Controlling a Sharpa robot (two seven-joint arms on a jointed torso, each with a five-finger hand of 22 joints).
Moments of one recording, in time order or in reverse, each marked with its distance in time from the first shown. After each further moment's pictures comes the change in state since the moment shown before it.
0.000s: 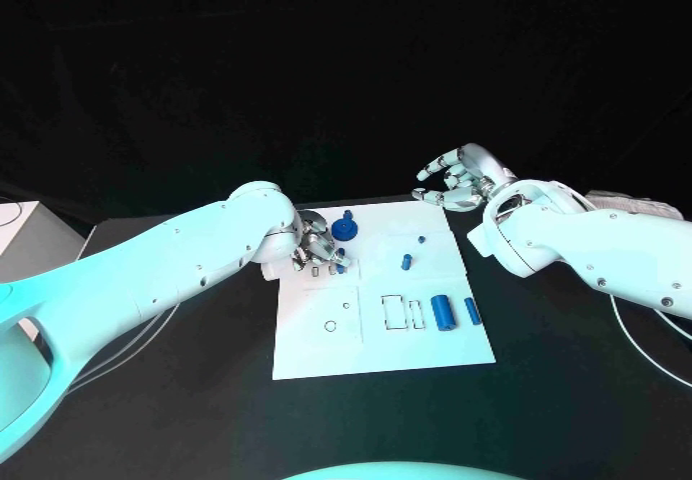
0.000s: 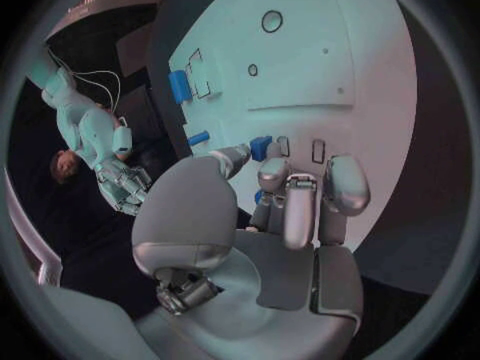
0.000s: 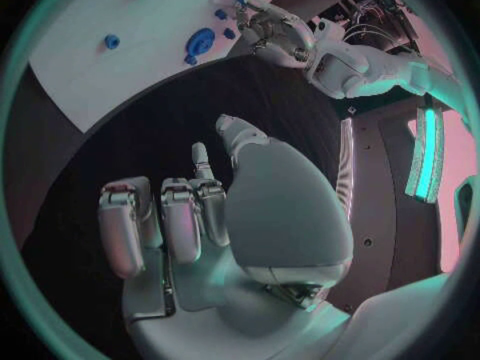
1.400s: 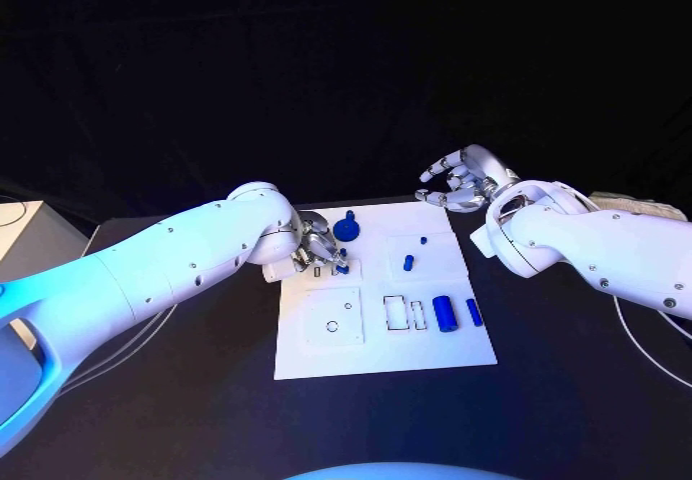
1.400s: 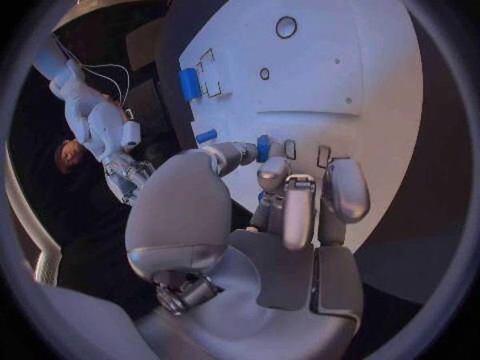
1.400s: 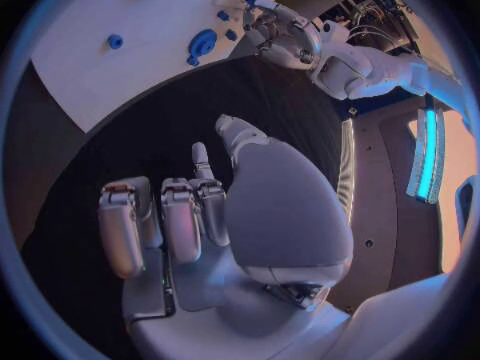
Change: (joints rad) left arm 0.000 -0.033 -0.001 0.041 0.064 -0.022 0.003; left_hand -0.009 -0.029 0.190 -0.100 0.384 0.019 -0.013 0.079 0.037 0.028 -0.038 -0.032 -0.004 -0.004 -0.022 0.014 0.000 0.000 0.013 -0.023 0.031 0.042; right arm 0.000 0.002 0.000 -0.010 -0.002 0.012 -0.004; right_hand 0.000 0.000 0.003 0.003 0.000 0.000 0.000 0.004 0.002 0.000 0.000 0.000 0.000 0.000 0.000 0.000 0.000 0.000 0.000 0.000 0.000 0.000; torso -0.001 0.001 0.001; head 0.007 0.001
